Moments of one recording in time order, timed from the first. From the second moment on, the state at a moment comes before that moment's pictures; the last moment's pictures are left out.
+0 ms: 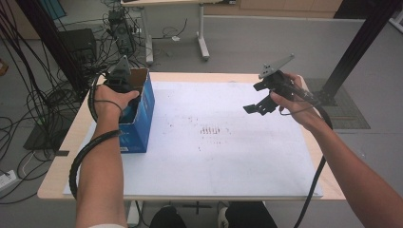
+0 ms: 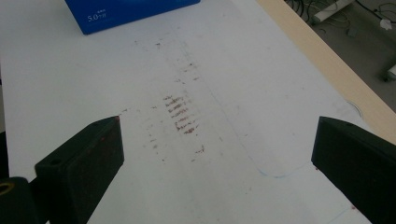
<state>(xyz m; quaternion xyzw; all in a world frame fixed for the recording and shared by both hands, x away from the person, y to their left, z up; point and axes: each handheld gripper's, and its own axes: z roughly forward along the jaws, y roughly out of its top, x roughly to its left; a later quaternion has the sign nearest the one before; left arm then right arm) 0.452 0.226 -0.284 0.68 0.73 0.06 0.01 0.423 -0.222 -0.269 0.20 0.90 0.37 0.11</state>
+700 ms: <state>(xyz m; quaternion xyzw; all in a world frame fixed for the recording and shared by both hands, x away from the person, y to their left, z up) 0.452 0.225 -0.283 0.69 0.72 0.07 0.01 0.423 -0.225 -0.262 0.19 0.91 0.36 0.12</state>
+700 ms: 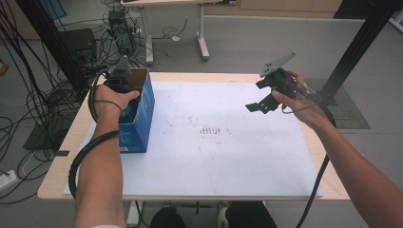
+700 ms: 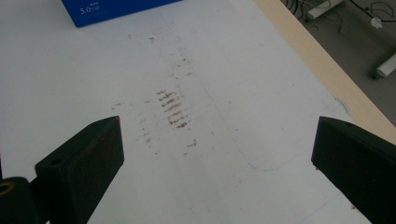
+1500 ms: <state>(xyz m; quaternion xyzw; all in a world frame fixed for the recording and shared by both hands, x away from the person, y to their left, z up) 0.452 0.224 -0.283 0.69 0.72 0.07 0.01 0.422 -0.225 -0.260 0.19 0.91 0.35 0.13</state>
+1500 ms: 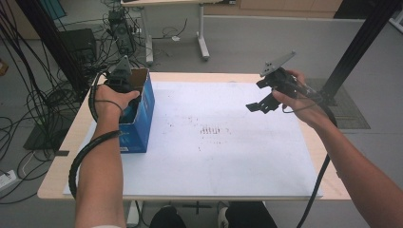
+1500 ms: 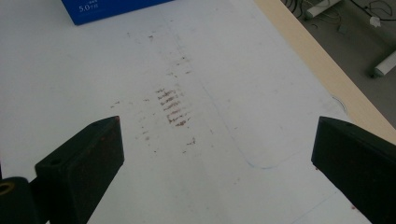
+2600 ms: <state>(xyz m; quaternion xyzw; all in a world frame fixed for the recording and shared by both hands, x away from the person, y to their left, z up) 0.452 0.221 -0.284 0.69 0.72 0.07 0.00 0.423 -0.224 -0.262 0.19 0.91 0.35 0.13</state>
